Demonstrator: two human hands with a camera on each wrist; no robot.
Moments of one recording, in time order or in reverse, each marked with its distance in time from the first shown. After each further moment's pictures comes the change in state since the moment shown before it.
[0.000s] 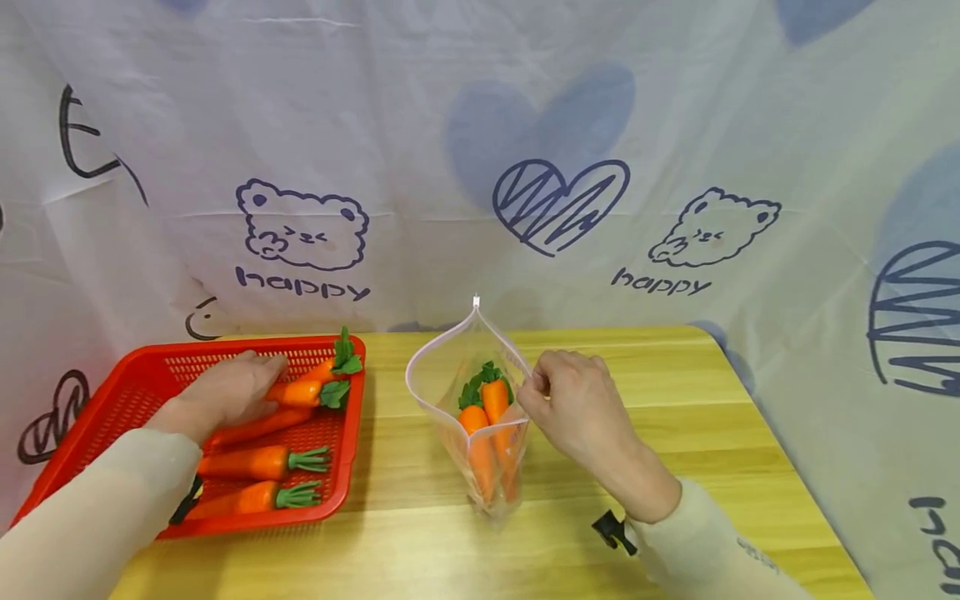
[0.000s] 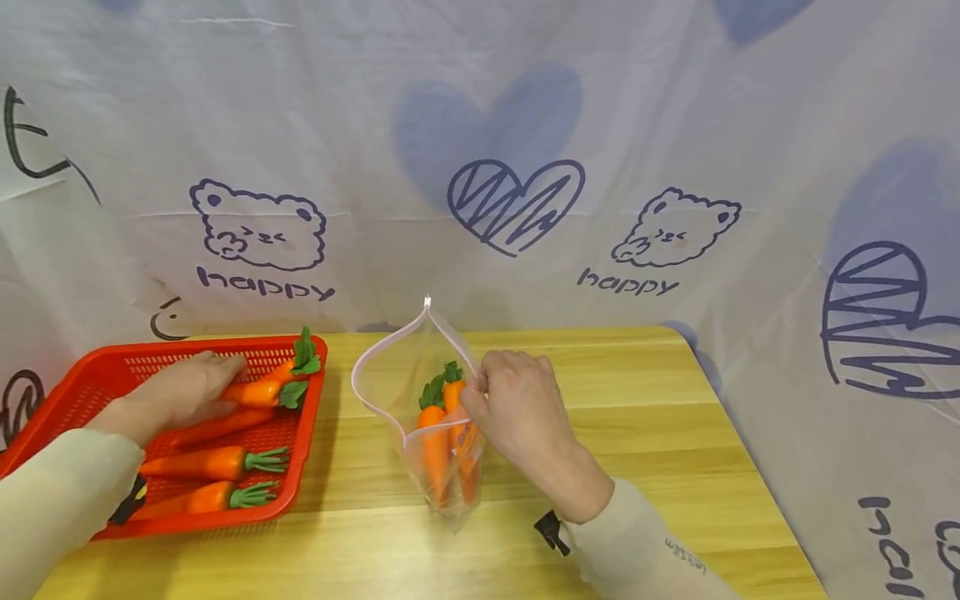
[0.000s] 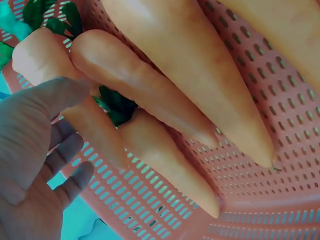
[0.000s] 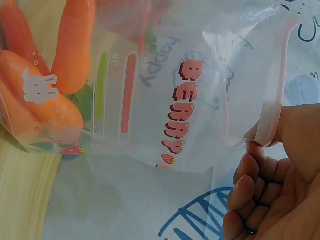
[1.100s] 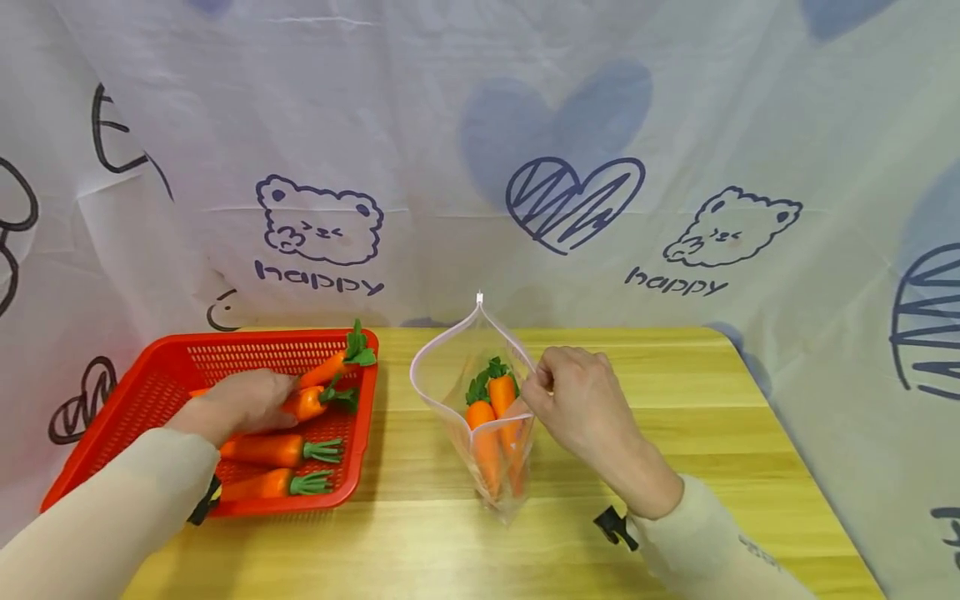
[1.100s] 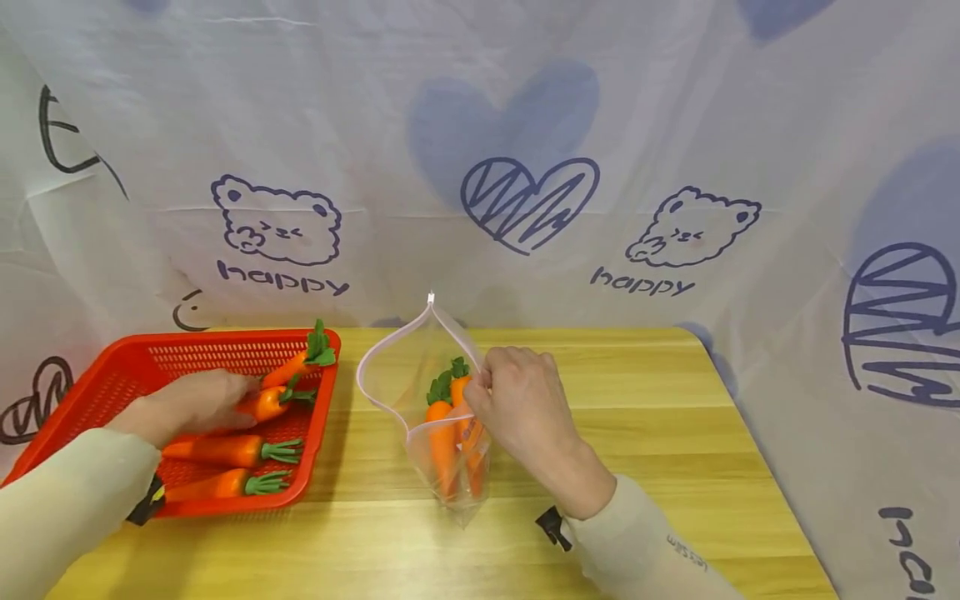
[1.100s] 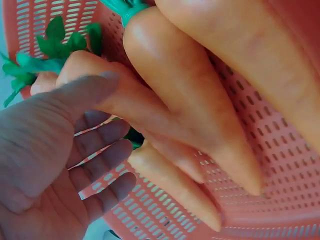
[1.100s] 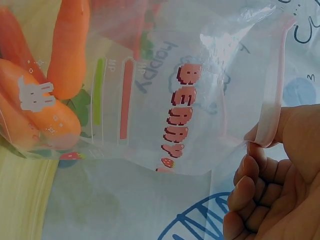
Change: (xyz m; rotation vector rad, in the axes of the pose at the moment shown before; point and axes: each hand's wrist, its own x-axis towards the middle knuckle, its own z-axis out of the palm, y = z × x) left_hand -0.012 0.021 -0.007 -0.090 -0.235 -0.079; right_hand 0.003 -0.003 0.003 0.030 -0.011 -0.005
